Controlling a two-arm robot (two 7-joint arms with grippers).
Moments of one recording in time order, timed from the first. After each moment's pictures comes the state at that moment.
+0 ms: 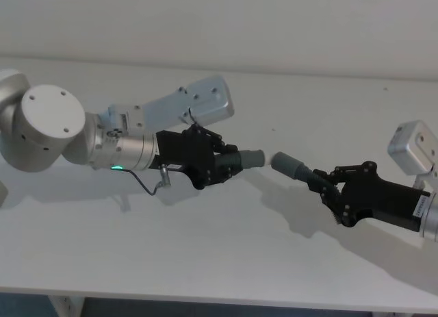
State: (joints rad) left arm -0.63 0.61 0.75 -1.69 -0.22 0.40 -0.73; right arm 0.18 0.78 -0.42 -1.76 0.39 0.12 0.62
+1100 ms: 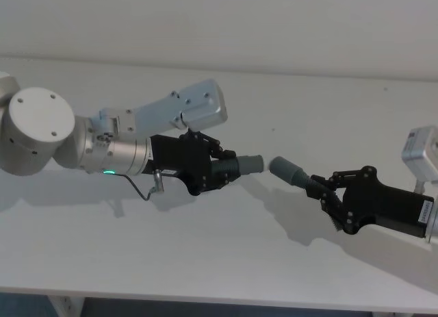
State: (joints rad) left arm -0.62 0.65 0.76 -1.72 -0.26 0.37 -0.75; right arm 0.17 0.80 -0.43 -1.74 0.45 0.04 0.69
